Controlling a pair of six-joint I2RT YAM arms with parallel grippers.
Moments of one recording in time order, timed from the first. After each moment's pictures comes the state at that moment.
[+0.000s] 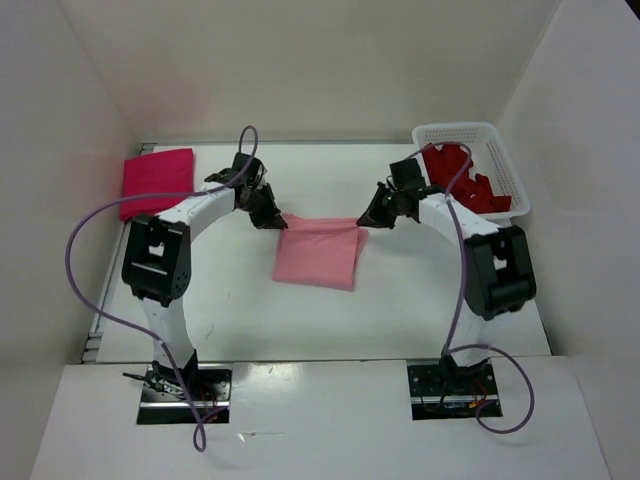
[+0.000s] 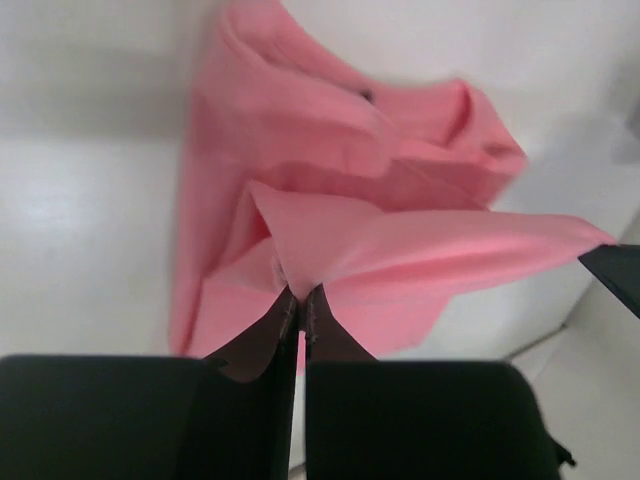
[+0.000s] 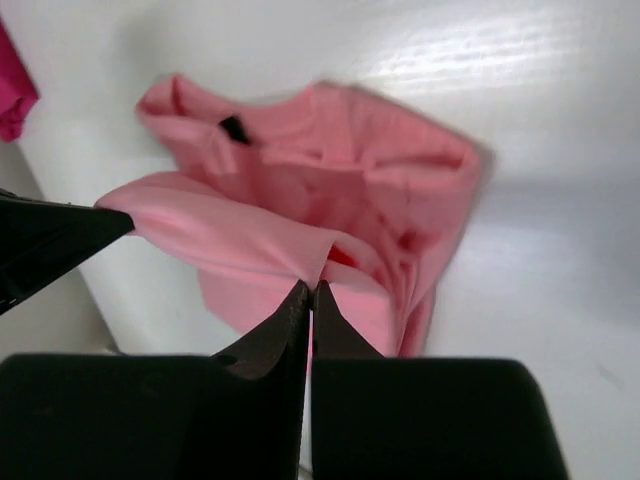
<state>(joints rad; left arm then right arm) -0.28 1.84 1.40 -0.57 0.35 -0.68 0.27 1.66 1.17 -0.39 -0.32 0.74</state>
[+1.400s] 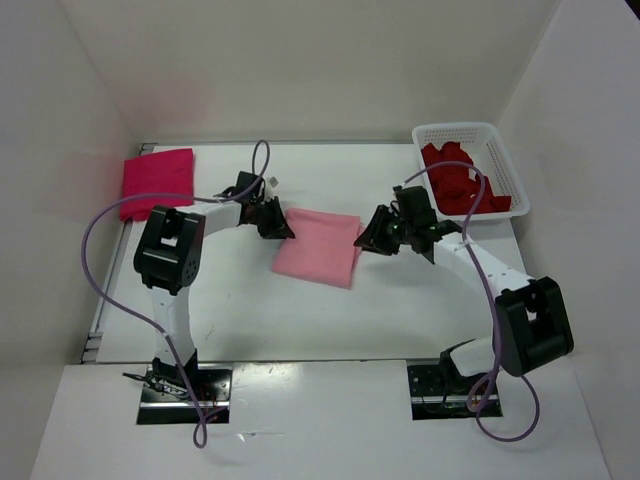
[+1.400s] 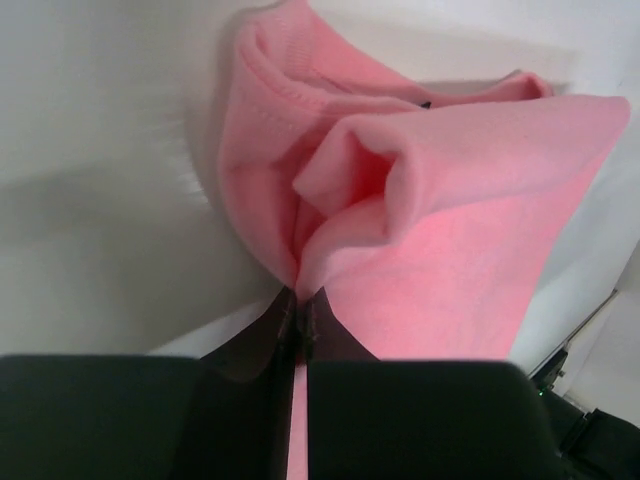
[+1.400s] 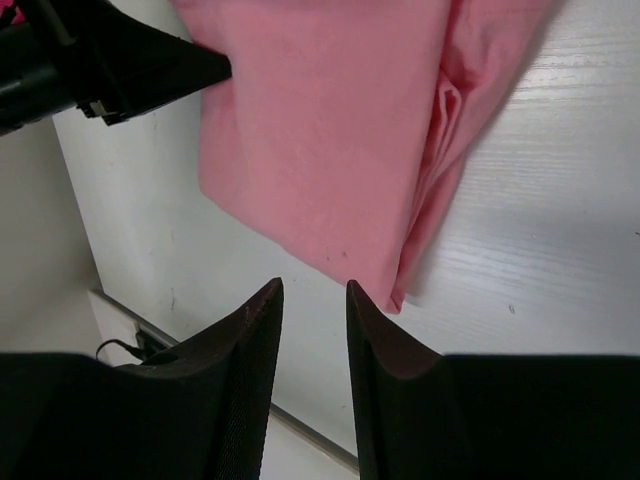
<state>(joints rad) -0.25 2.04 1.28 -0.22 0.50 -0.55 0.35 1.39 0.89 -0.28 -0.32 0.74</state>
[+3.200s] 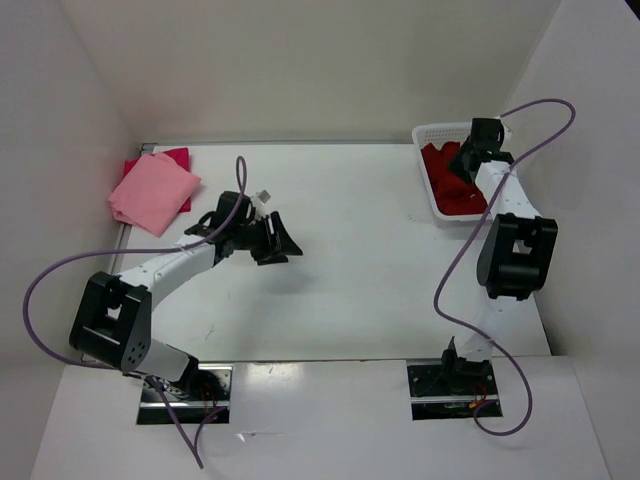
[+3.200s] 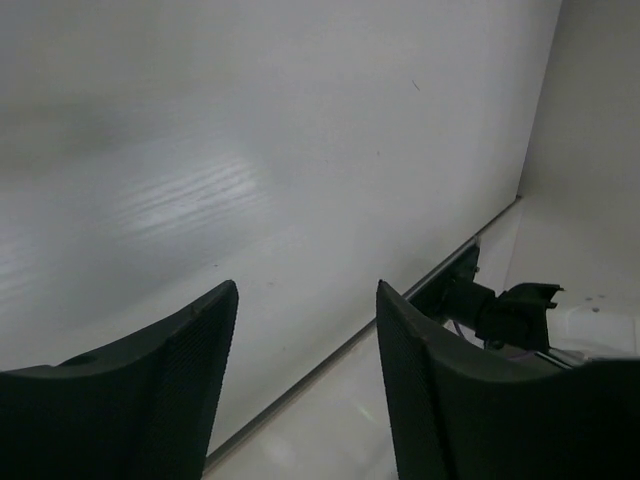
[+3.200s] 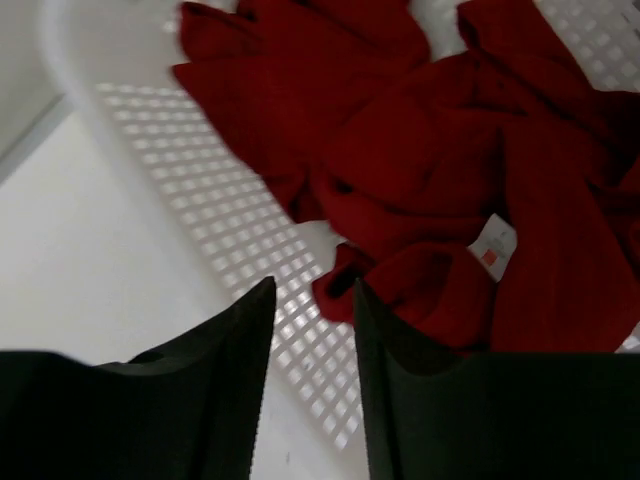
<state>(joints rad) -0.34 1.45 0.90 -0.24 0.53 -0.74 -0.13 1.86 1.58 -0.43 0.11 0.52</state>
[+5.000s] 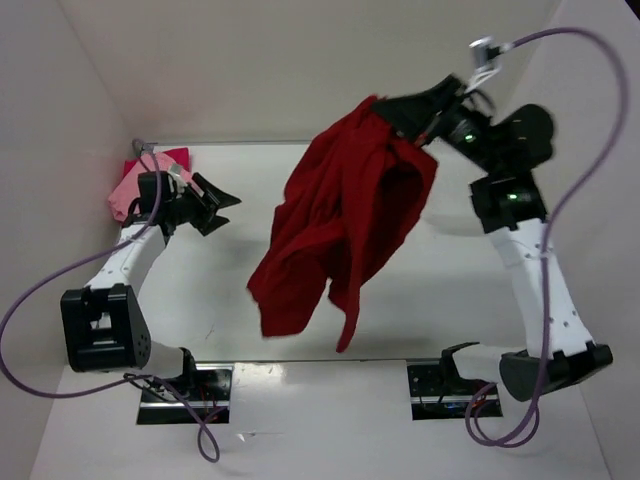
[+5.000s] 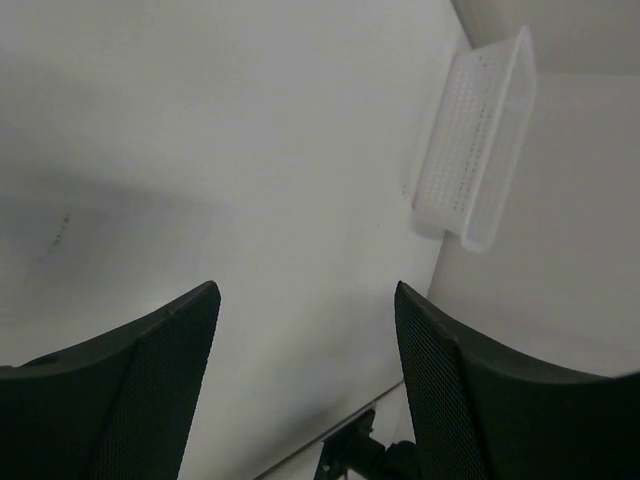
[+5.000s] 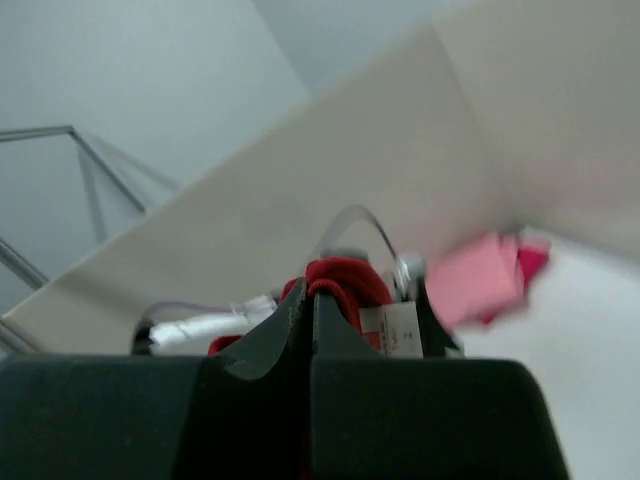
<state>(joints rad) 0.10 1.43 0.98 -0.23 0.60 -0.86 0.23 1.27 1.68 0.09 -0.70 0.89</state>
